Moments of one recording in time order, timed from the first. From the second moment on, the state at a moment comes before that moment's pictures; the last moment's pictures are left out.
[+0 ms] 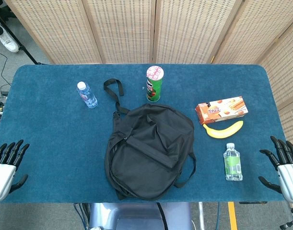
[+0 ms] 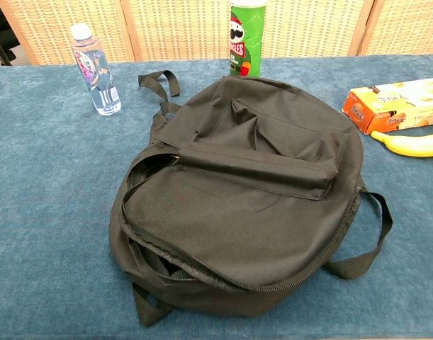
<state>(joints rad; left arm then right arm) -0.05 -1.02 0.06 -1.76 1.61 1.49 0.26 0.03 -1.00 0.03 -1.63 -1.64 1.59 0.00</state>
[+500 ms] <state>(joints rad) -0.05 -1.01 0.05 -1.77 1.60 1.49 0.23 0.08 -0.98 -0.02 -1.64 -1.76 1.51 0.09</state>
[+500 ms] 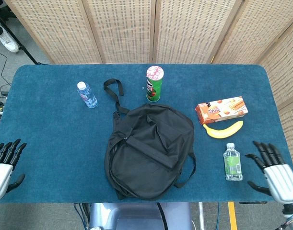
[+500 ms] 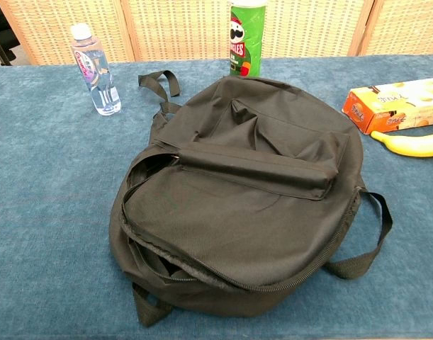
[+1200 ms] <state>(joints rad) -0.07 -1.02 0.02 -1.75 1.51 1.43 0.22 0.40 -1.12 -0.07 -1.67 -2.02 1.16 0.13</state>
